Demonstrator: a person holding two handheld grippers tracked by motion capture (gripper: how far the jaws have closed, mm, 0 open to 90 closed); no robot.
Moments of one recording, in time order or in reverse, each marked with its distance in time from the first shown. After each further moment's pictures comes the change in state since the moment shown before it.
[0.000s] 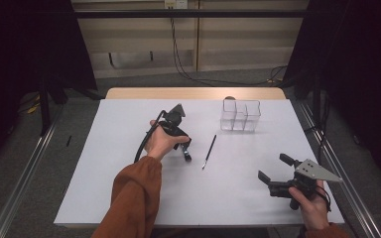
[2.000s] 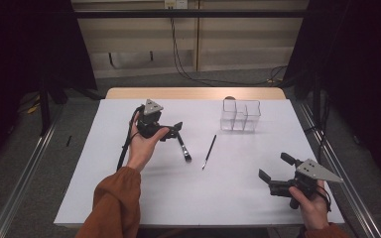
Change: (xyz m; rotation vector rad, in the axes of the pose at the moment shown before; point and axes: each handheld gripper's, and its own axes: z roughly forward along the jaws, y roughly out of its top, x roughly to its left) left arm 0.027 -0.055 -0.053 -0.831 -0.042 0.181; right arm 0.000 0.001 -0.001 -0.018 -0.019 0.007
